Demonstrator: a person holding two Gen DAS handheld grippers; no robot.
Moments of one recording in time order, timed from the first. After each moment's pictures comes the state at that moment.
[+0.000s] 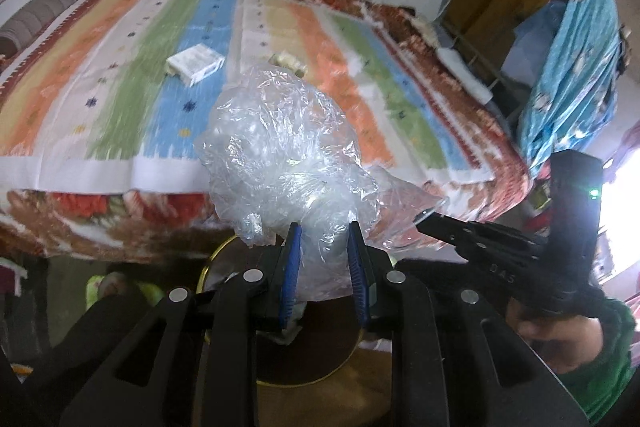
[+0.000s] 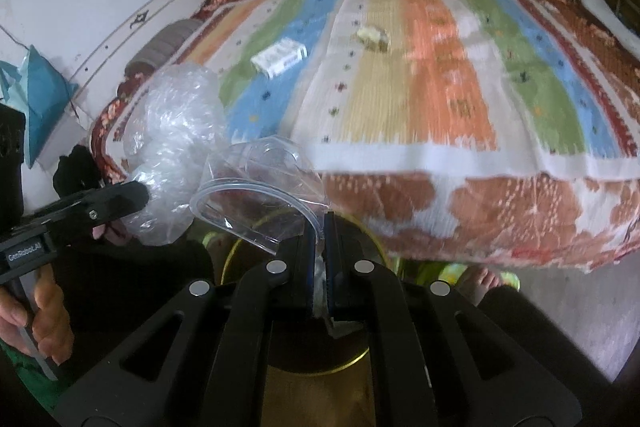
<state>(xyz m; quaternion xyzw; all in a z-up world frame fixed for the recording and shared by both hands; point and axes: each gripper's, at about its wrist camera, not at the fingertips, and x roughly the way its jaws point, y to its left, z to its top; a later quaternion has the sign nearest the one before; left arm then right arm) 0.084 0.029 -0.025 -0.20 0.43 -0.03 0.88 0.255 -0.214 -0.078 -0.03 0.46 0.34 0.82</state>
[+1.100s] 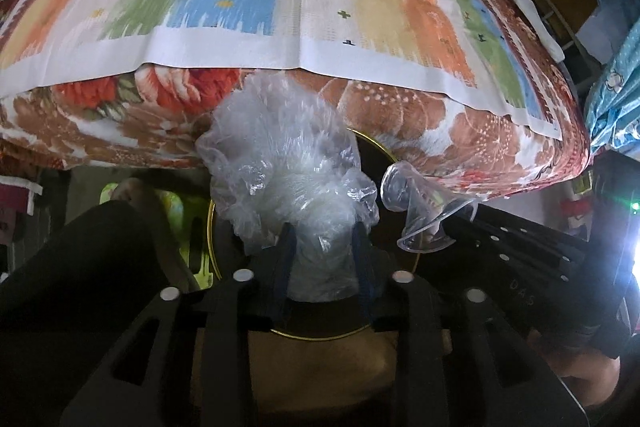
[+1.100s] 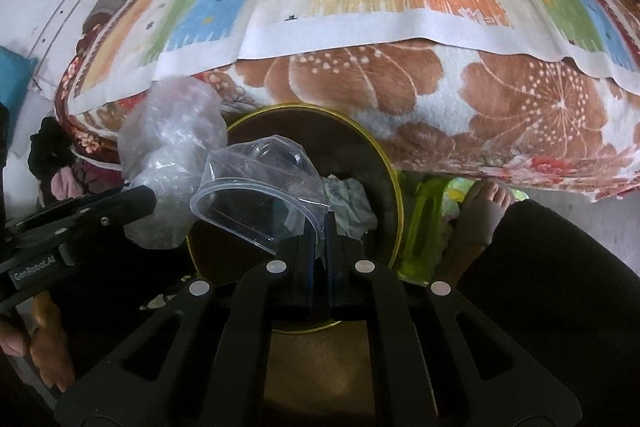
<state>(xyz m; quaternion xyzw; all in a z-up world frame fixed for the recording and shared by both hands) 0.095 0.023 -0.108 -0.23 0.57 0.05 0.79 0.252 -0.205 -0.167 -0.05 0.59 0.29 0.76</state>
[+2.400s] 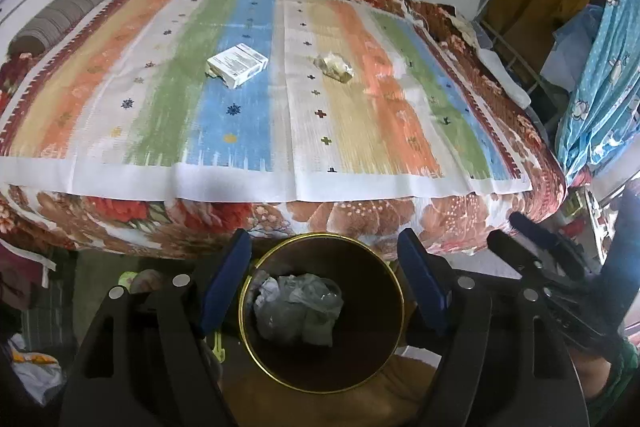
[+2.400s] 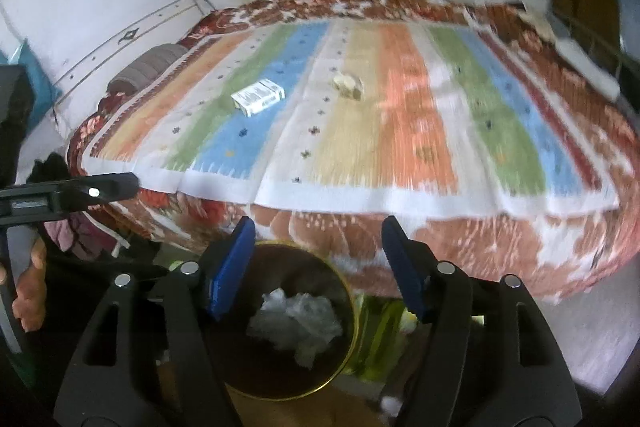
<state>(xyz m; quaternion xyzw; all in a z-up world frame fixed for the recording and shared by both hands) 0.106 0.059 -0.017 -0.19 0.45 0.04 0.87 0.247 -0.221 -0.052 -0.07 0.37 0.31 0.87</state>
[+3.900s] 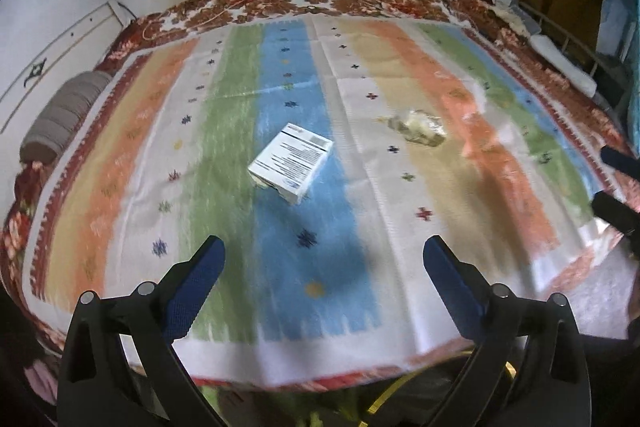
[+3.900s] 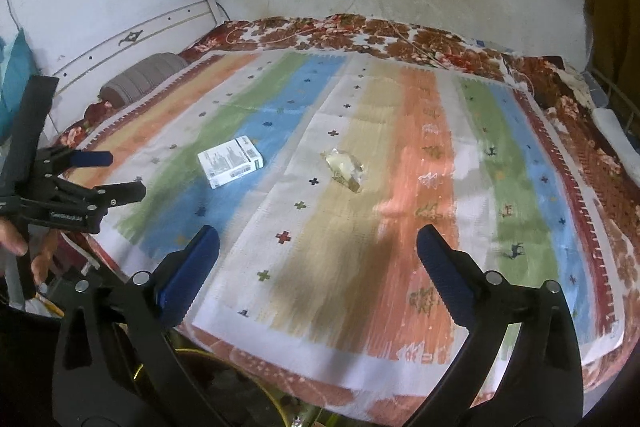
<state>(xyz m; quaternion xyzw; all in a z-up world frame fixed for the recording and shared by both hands) 0.264 0.141 -0.040 -0.04 0.44 0.11 0.89 0.419 -0.146 -0.048 -0.11 0.32 0.35 0.87</state>
